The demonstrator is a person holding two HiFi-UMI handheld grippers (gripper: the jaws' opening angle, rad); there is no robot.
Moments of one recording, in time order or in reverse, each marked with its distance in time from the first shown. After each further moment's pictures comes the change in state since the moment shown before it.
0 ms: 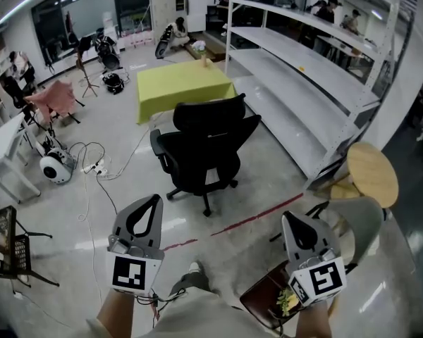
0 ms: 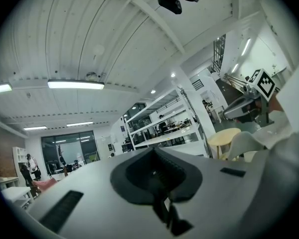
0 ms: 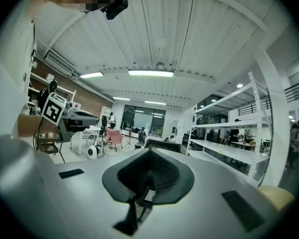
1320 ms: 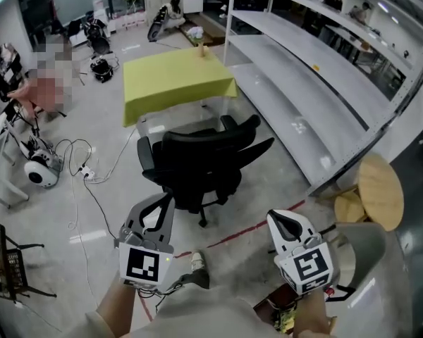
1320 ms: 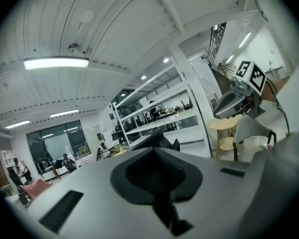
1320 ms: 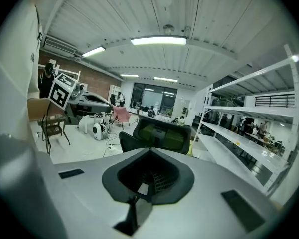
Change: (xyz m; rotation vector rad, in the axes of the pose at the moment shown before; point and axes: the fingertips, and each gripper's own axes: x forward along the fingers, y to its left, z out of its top) left arm 0.242 0.074 -0.095 0.074 0.131 -0.140; right arm 0.254 -0.078 -0.063 -0.072 0.261 0.130
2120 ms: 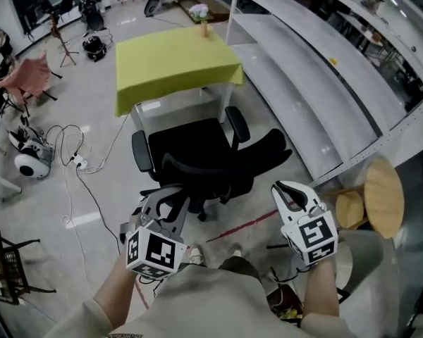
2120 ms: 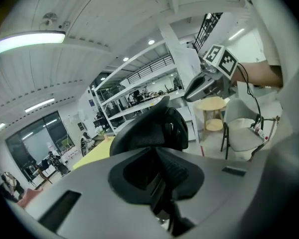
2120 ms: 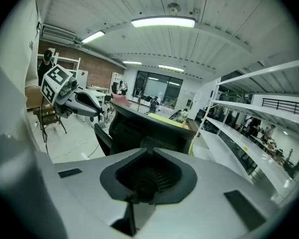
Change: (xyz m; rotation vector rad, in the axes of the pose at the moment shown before) left arm 0.134 0.035 -0.087 0.075 0.238 -0.229; right arm 0.165 -0.092 0.003 -0.070 0.135 0.032
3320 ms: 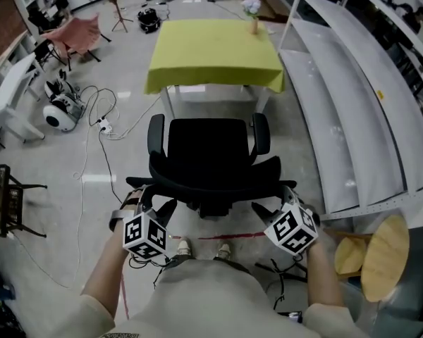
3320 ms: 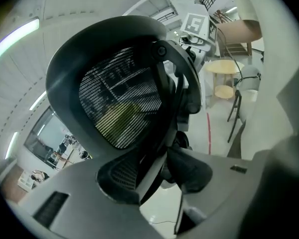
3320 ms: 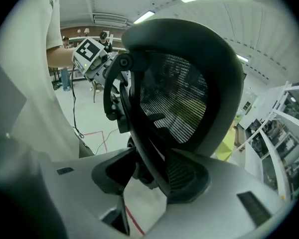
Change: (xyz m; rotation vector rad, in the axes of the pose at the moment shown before) left arm 0.075 -0.023 -0.071 0.037 0.441 0.078; right arm 0.101 -0.034 -0.090 -0.414 0.187 0.531
